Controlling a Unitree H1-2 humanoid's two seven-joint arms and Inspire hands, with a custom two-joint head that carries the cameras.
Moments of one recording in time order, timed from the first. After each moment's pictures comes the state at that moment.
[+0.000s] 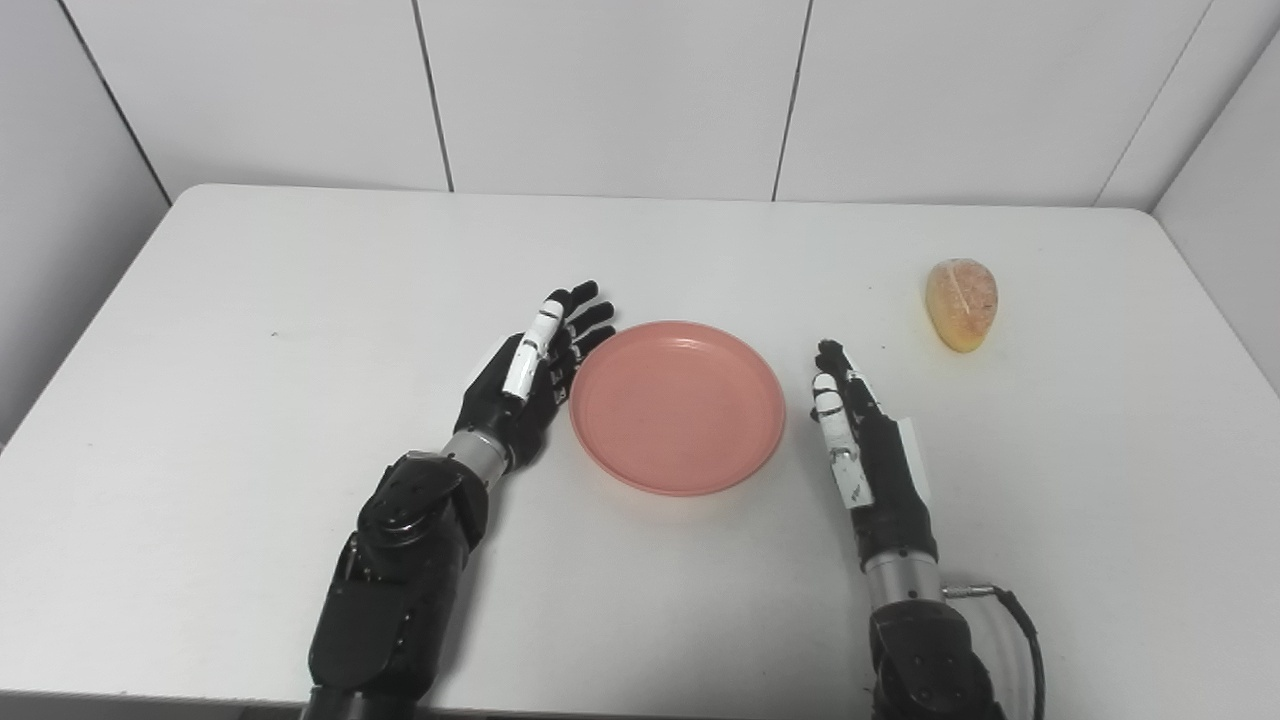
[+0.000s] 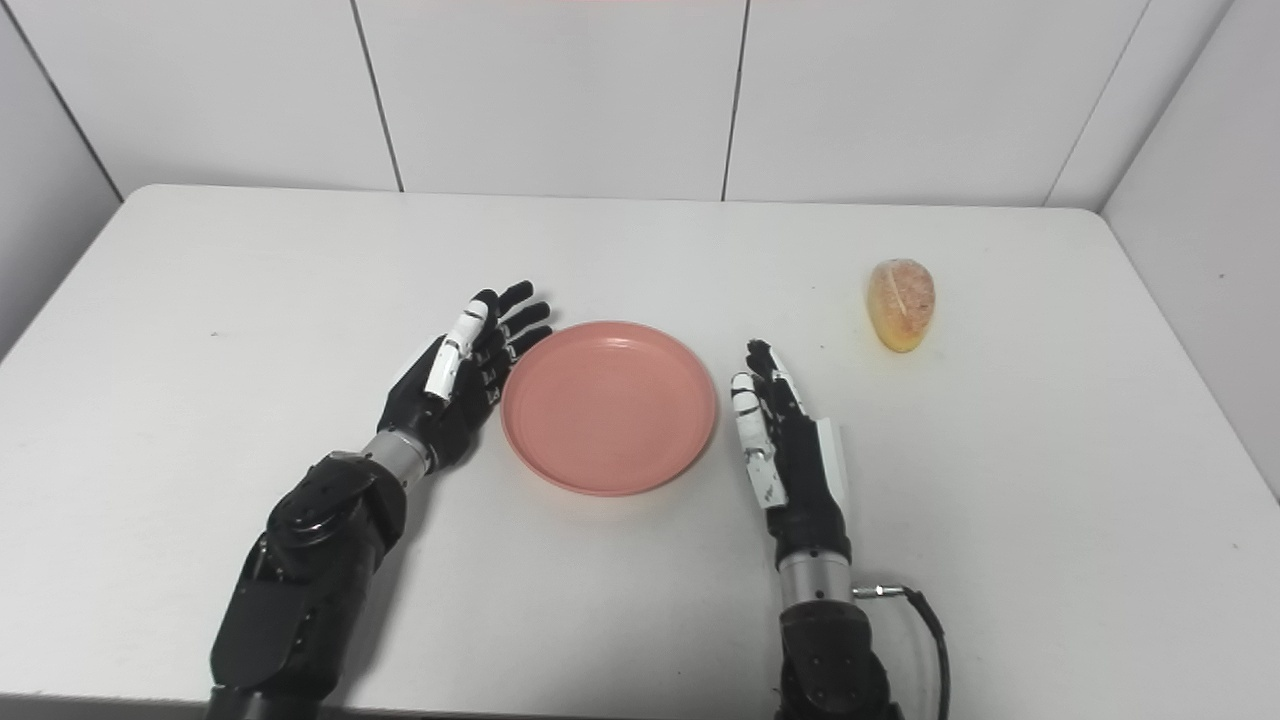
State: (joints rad) left arm -0.29 0.05 -0.06 0.06 -0.25 0.42 -0.16; right arm 0.00 0.08 0.11 -0.17 -0.31 0.12 -0.09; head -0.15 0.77
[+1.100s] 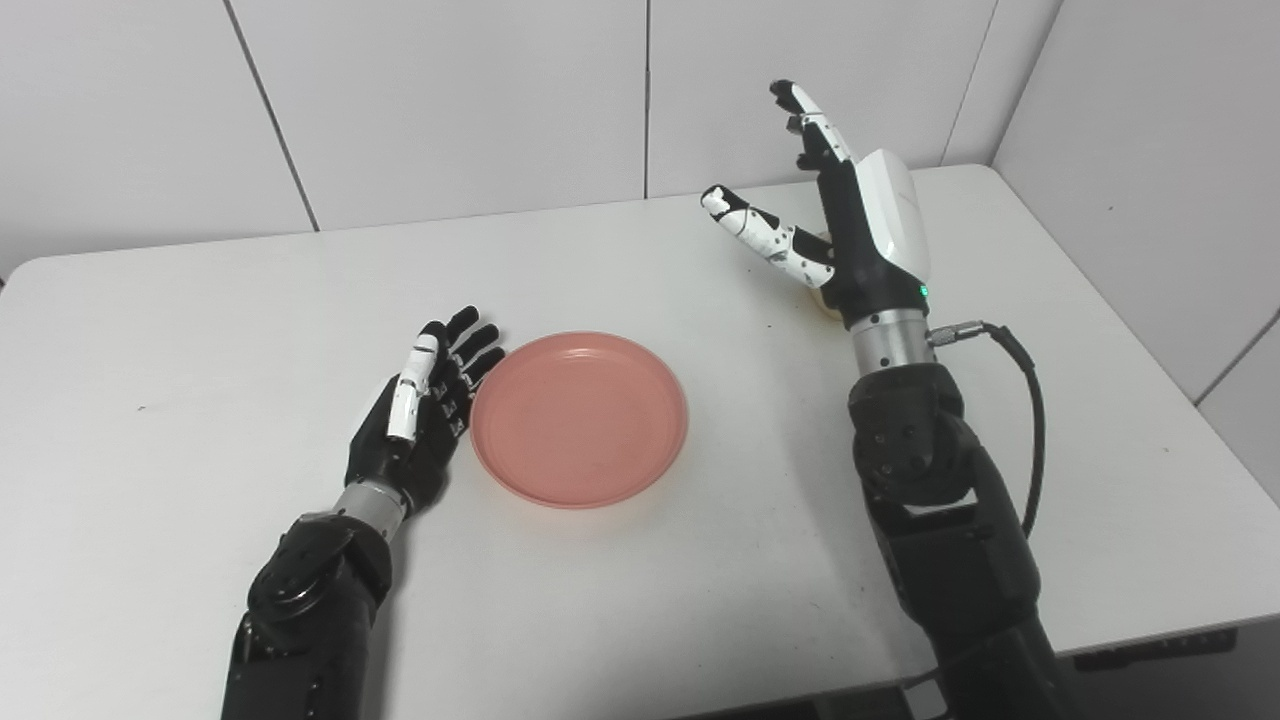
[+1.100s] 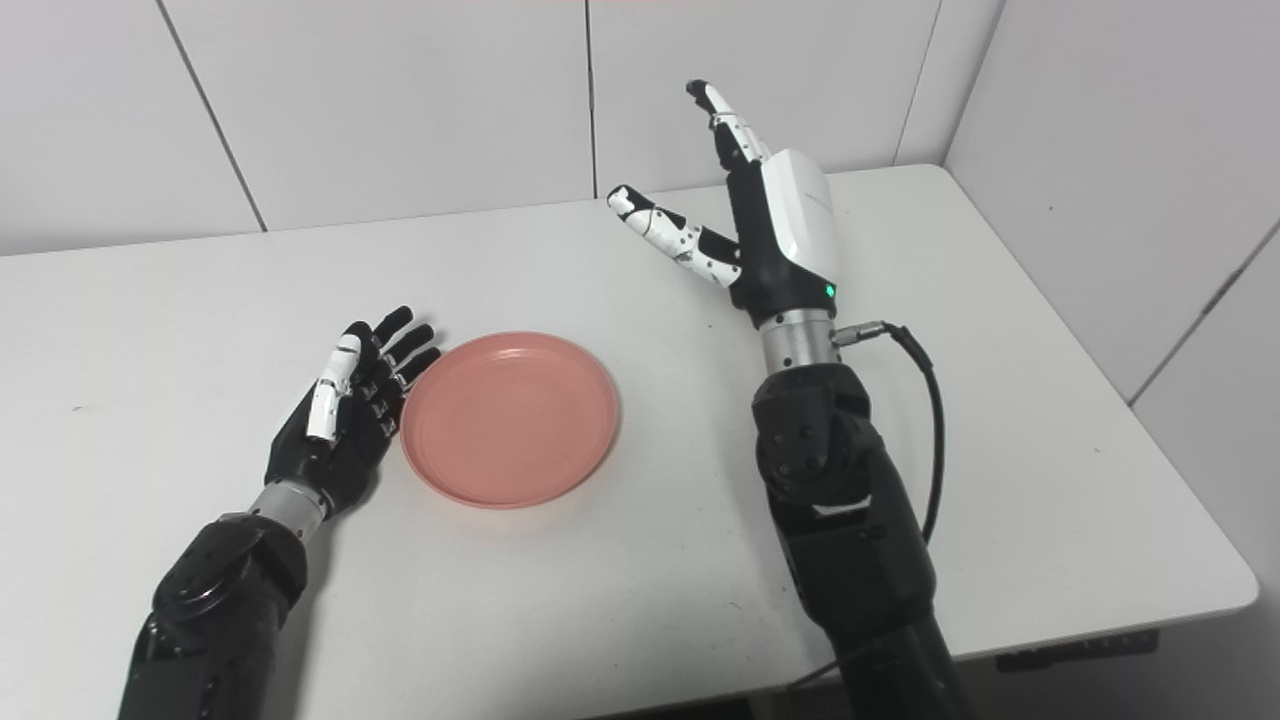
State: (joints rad) left arm -0.28 0.05 -0.03 0.09 -0.27 0.40 -0.20; right arm -0.40 -0.14 0.06 -0.20 -0.69 0.27 -0.07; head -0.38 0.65
